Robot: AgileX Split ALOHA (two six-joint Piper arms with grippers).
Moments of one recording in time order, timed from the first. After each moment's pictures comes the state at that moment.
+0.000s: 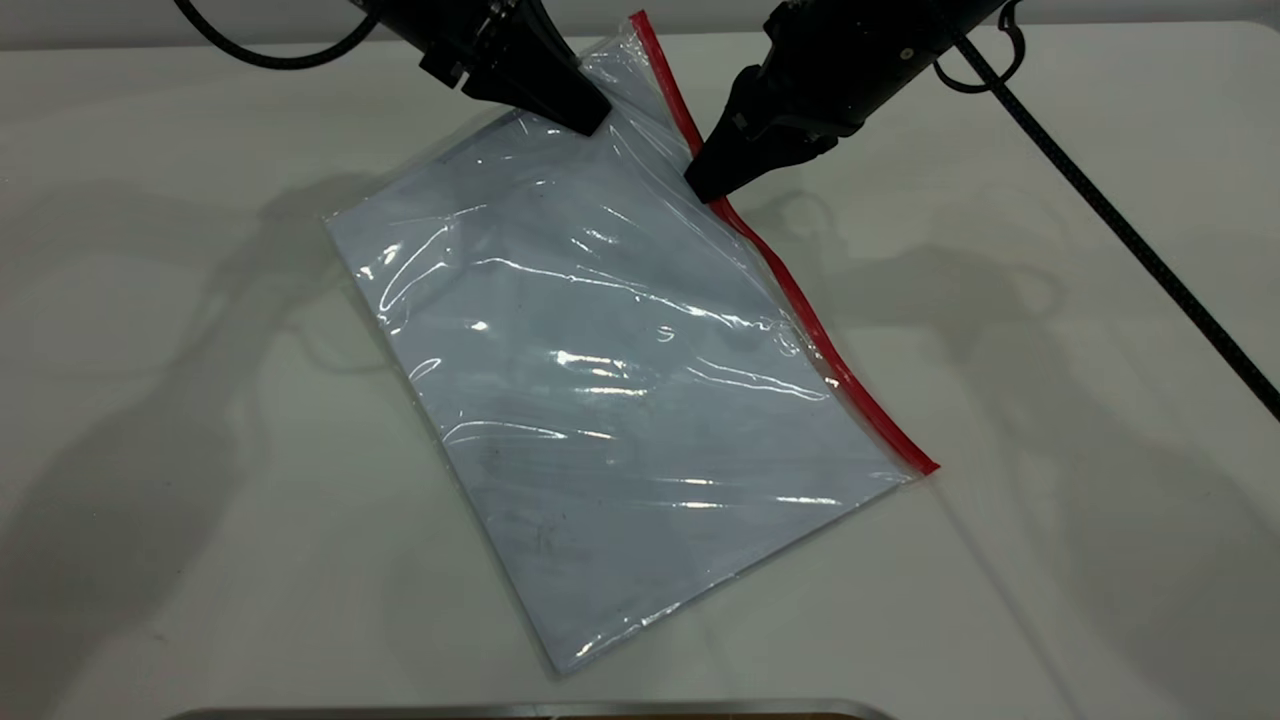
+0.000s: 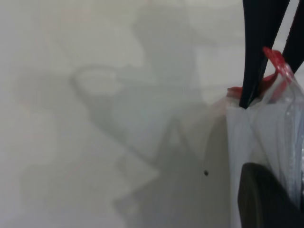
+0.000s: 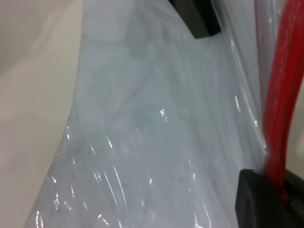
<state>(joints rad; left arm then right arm) -0.19 2.65 -2.07 -1.03 1.17 1.68 0.30 2.39 -1.51 1.03 0.70 -1.32</state>
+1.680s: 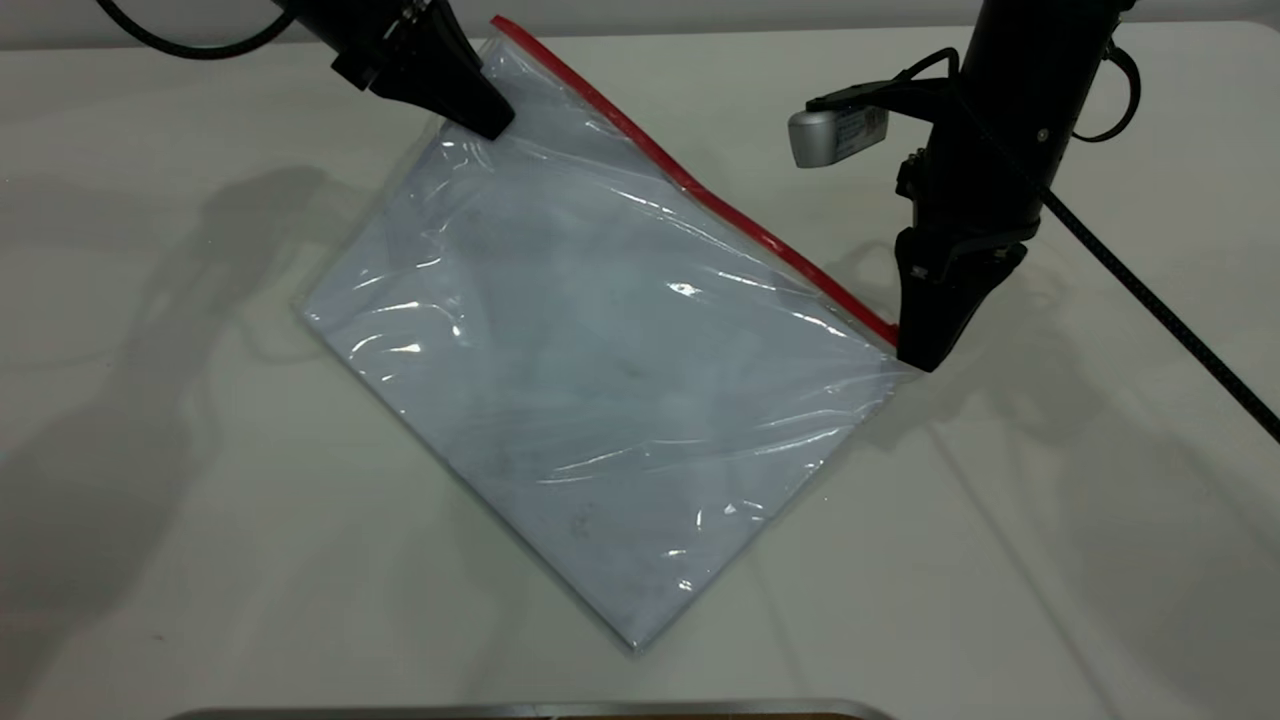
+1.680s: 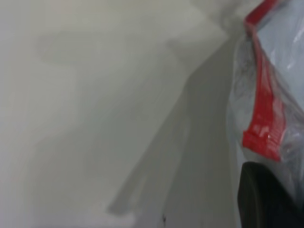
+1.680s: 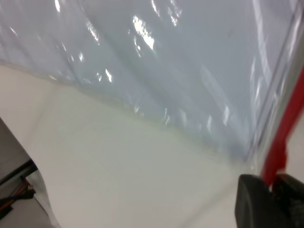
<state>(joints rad) -0.11 2.63 -2.07 -0.85 1.15 1.65 0.29 2.41 -1.50 0.34 0.92 -0.86</state>
